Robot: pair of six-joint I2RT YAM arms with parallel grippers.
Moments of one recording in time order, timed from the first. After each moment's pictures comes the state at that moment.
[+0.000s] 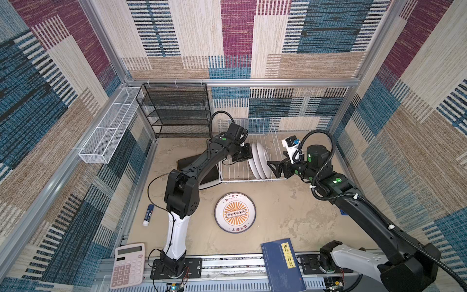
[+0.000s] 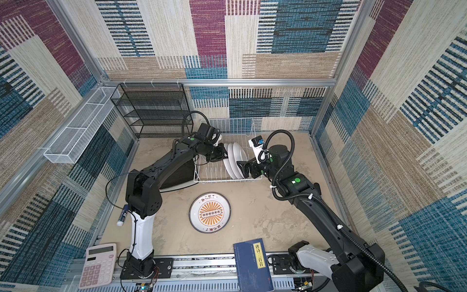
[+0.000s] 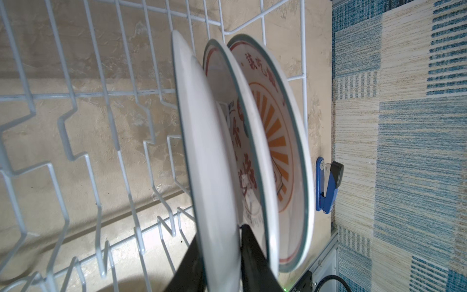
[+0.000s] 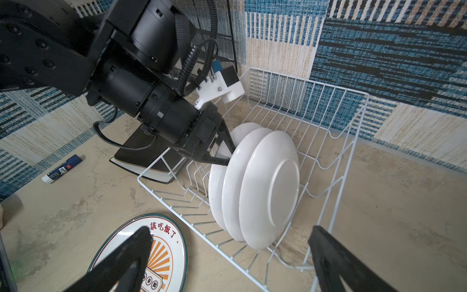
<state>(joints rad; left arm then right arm) -0.52 2.10 1.94 -0.76 0.38 -0.63 0.43 1.13 1.04 -0.31 -0.23 0.02</state>
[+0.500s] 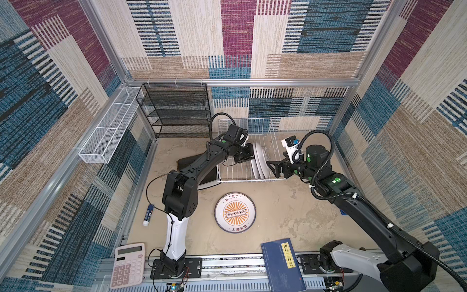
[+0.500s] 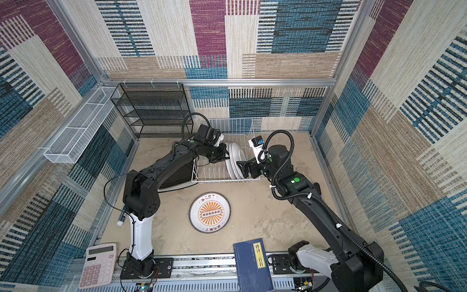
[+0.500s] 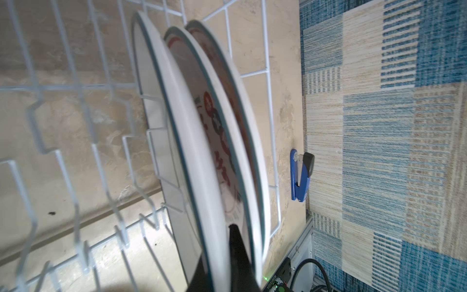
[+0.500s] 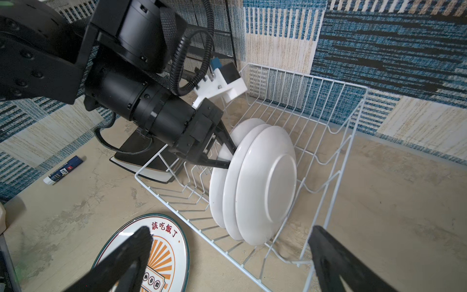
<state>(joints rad) -0.52 2.07 1.86 -0.64 0.48 -0.66 0.43 1.13 1.04 -0.31 -0.23 0.04</state>
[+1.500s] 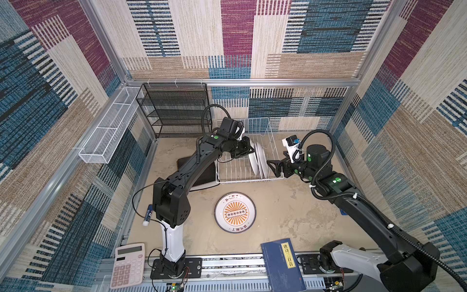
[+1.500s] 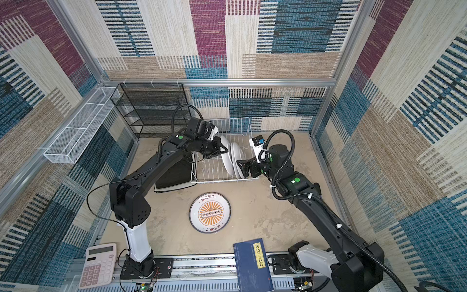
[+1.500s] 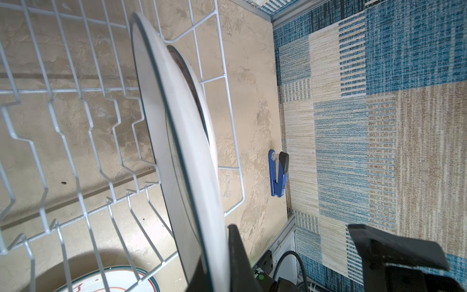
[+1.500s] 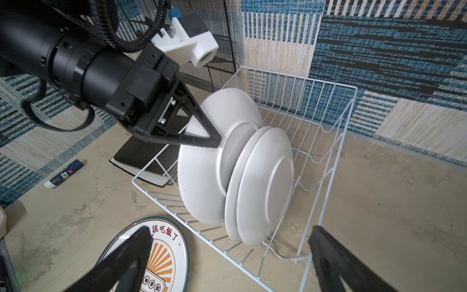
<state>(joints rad) -0.52 1.93 1.90 -0.74 0.46 -0.70 0.43 1.13 1.04 -0.30 -0.22 0.04</state>
